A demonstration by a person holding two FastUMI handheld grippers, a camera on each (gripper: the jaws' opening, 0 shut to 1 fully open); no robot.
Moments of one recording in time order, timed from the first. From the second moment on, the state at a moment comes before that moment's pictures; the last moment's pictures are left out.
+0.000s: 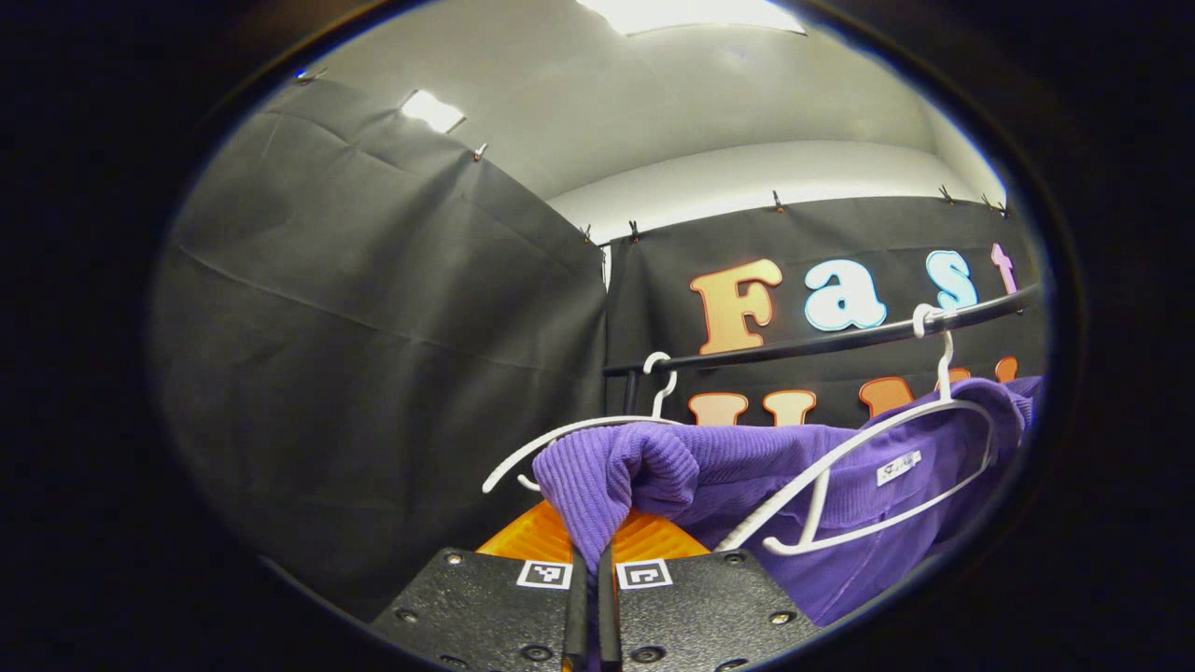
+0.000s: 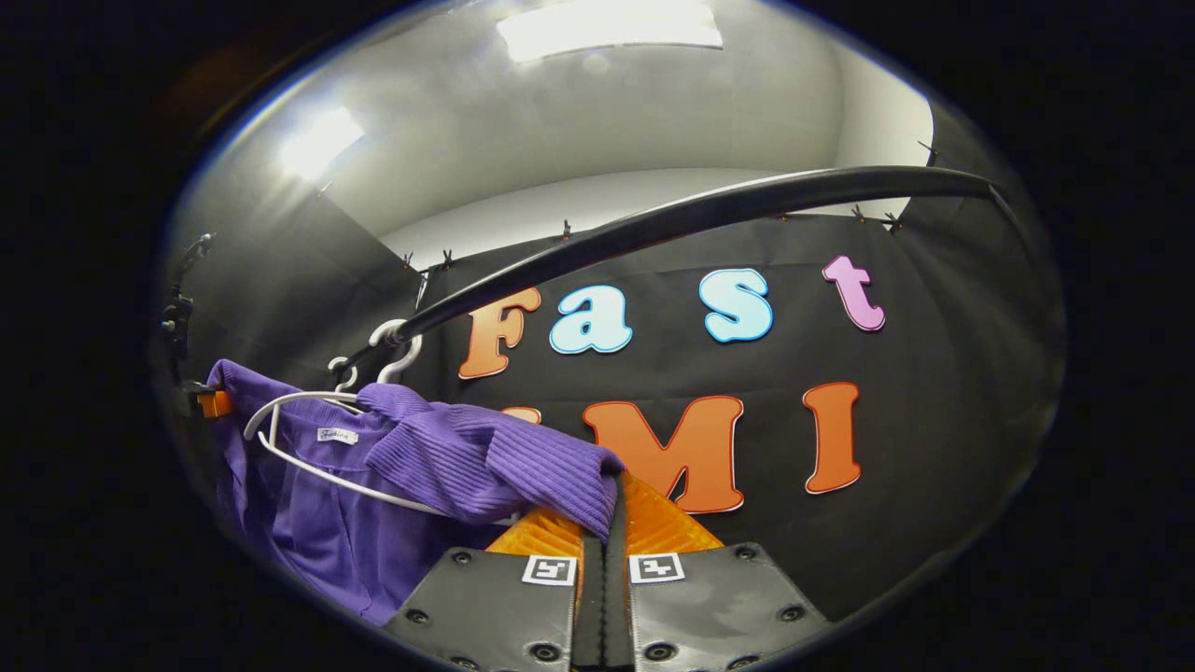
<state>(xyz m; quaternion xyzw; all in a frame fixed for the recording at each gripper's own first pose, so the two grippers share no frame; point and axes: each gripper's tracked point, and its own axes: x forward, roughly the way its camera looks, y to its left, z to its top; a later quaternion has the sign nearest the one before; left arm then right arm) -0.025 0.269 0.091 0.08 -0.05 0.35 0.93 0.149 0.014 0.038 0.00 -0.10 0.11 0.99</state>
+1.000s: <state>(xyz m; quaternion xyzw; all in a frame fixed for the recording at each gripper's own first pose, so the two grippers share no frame) 0.017 0.247 -0.074 0.05 0.07 0.27 0.96 0.240 -0.076 0.029 0.01 -0.07 -0.05 1.00</state>
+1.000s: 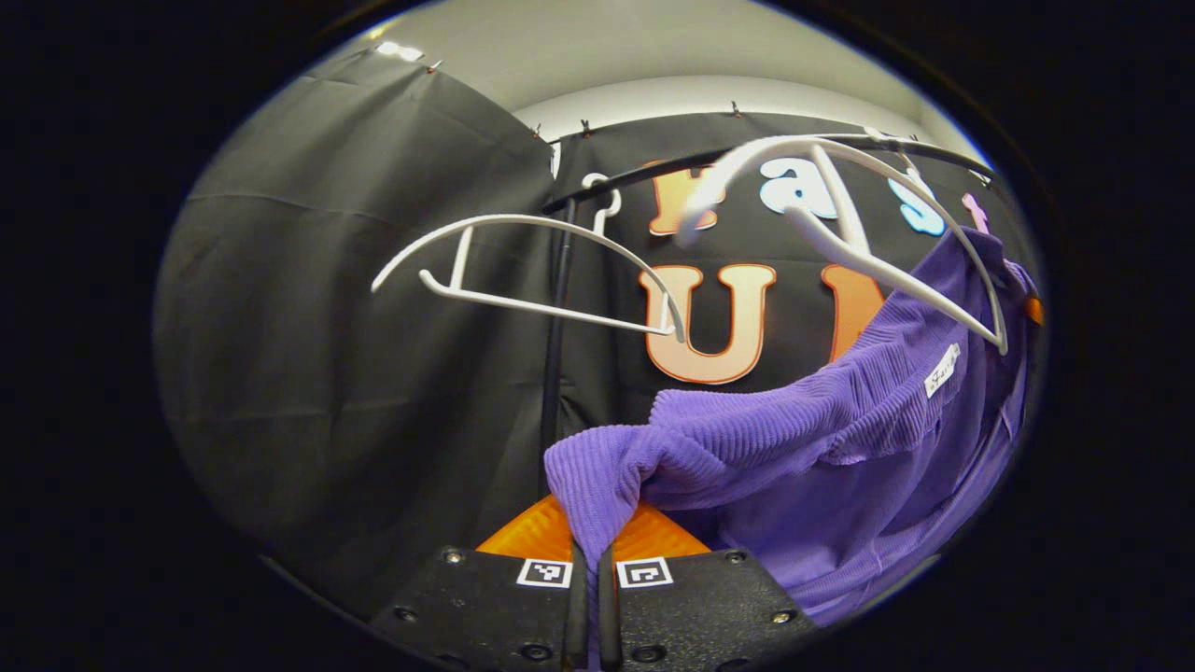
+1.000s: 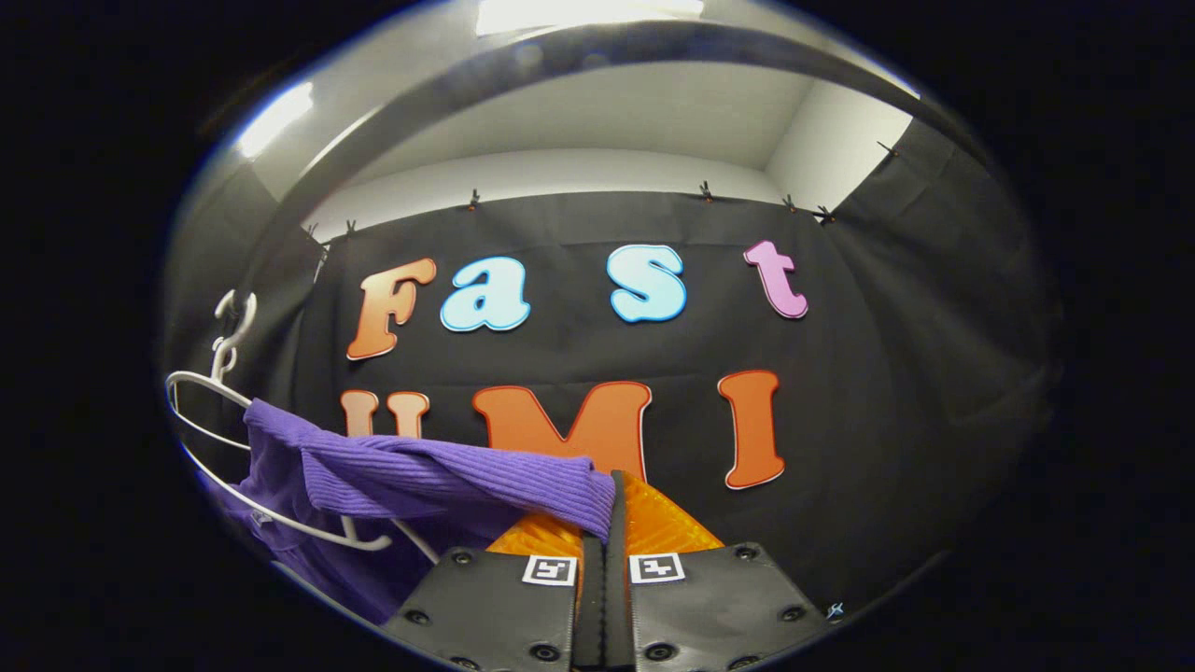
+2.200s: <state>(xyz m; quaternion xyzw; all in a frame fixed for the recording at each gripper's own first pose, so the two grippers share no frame) 0.044 0.091 -0.142 0.06 0.14 0.07 0.99 0.135 -0.074 -0.108 -0.06 0.09 -0.02 0.99</state>
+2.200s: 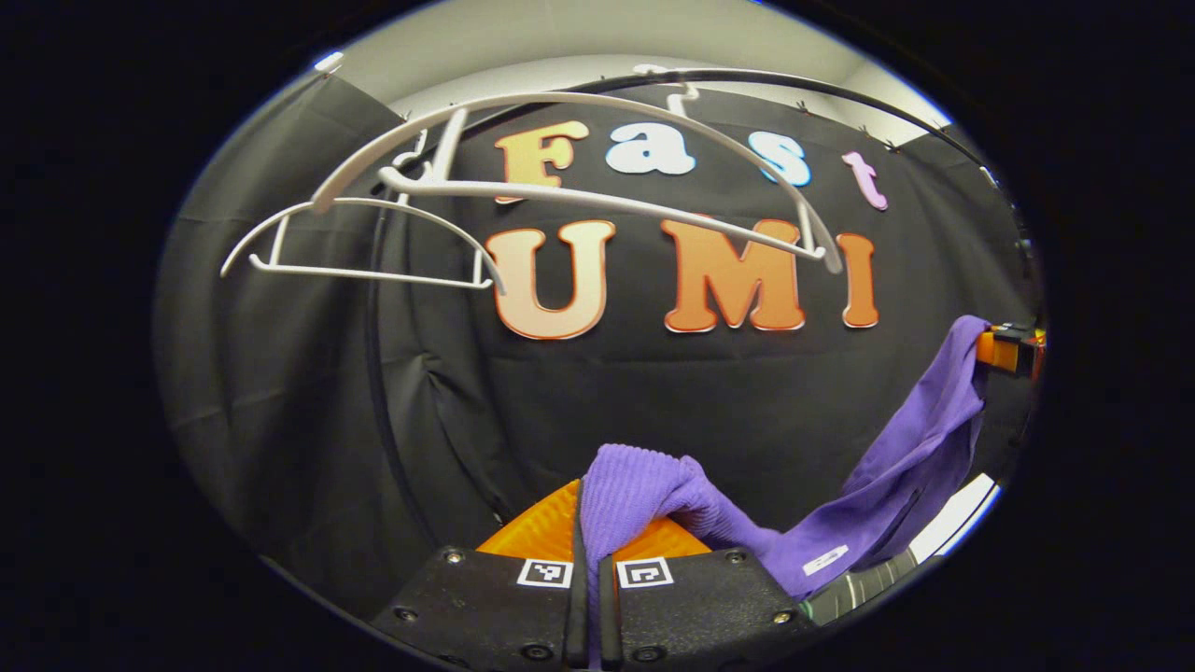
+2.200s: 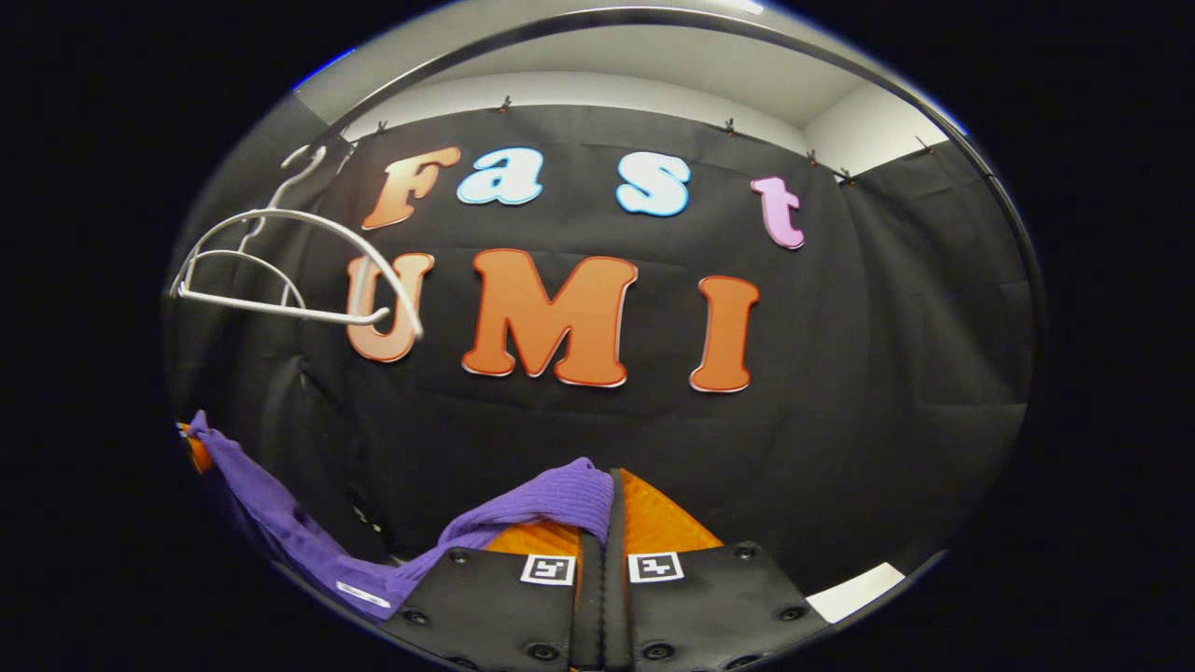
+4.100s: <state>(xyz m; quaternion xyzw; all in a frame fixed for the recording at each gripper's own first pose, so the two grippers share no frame) -0.018 -0.024 -0.324 -0.05 0.44 -0.05 0.89 0.022 0.010 -0.353 0.04 0.44 0.02 0.90</state>
